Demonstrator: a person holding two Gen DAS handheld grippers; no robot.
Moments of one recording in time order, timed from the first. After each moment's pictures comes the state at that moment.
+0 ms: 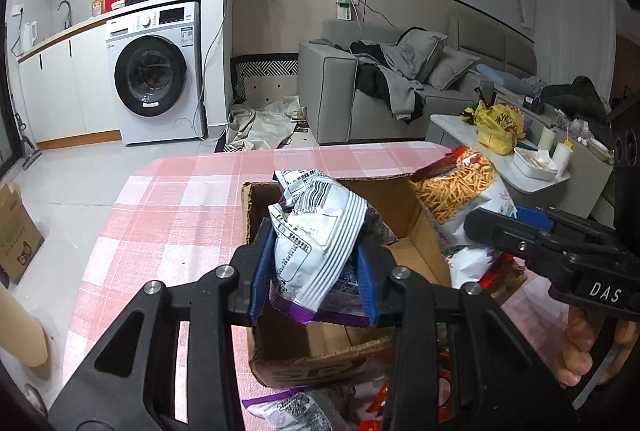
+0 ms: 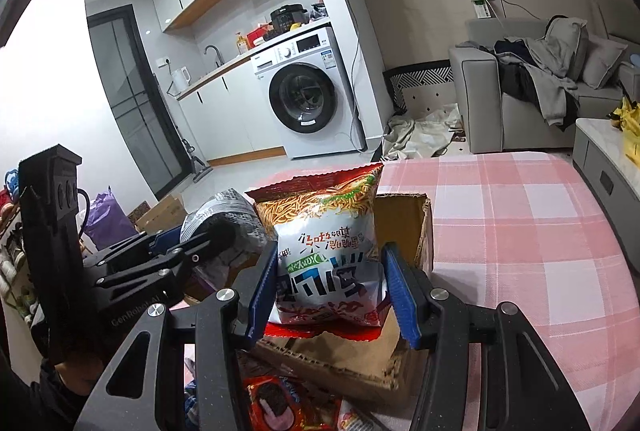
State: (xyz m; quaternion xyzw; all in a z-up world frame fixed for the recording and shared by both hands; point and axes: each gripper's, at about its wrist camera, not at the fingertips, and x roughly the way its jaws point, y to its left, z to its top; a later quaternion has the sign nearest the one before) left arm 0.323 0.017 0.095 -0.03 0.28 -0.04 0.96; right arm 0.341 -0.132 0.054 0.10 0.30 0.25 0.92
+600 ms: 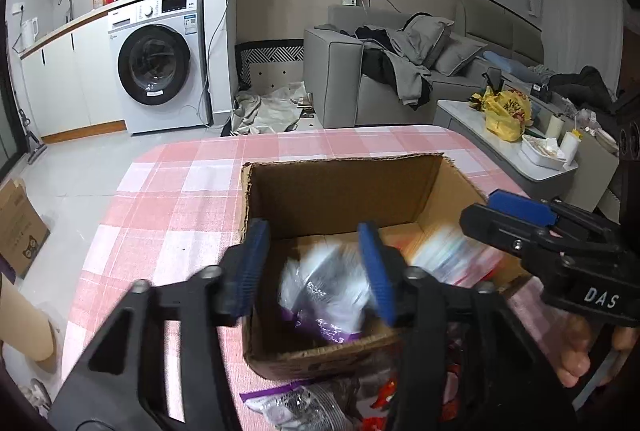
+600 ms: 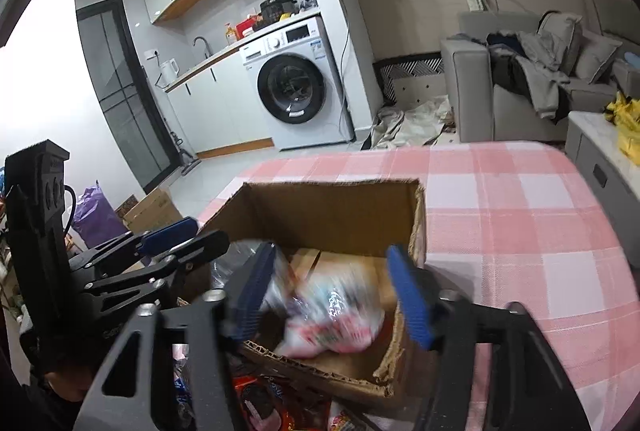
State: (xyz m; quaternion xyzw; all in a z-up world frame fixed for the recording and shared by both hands) left arm 0.335 0.003 0.064 -0.03 0.30 -0.03 0.95; right arm 0.349 -0.133 0.038 0.09 0.31 0.23 0.92
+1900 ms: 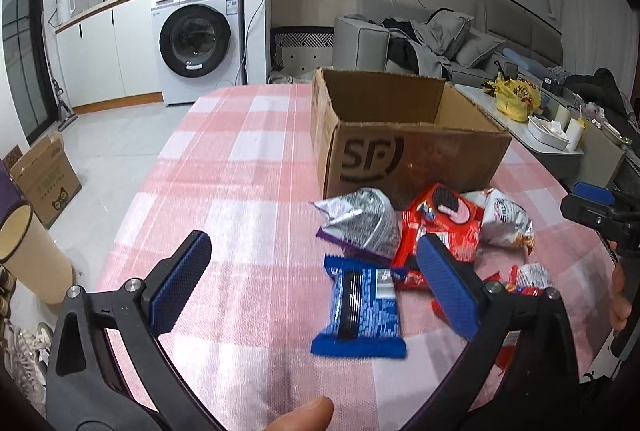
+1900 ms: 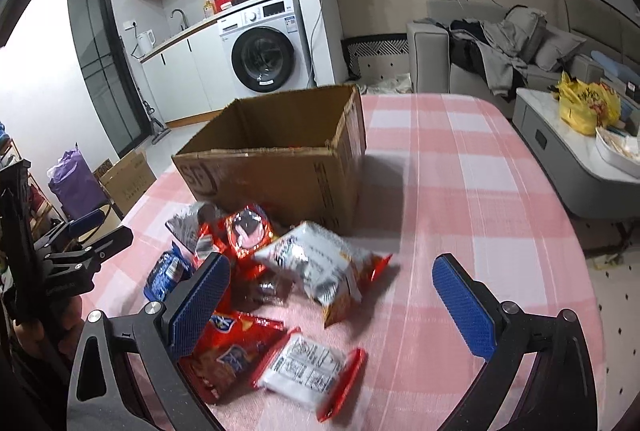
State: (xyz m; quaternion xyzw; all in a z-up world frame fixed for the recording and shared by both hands) left arm 0.109 0.057 0.028 -0.04 0.32 0.02 0.95; right arm 0.185 -0.180 0.017 0.05 0.36 0.17 0.92
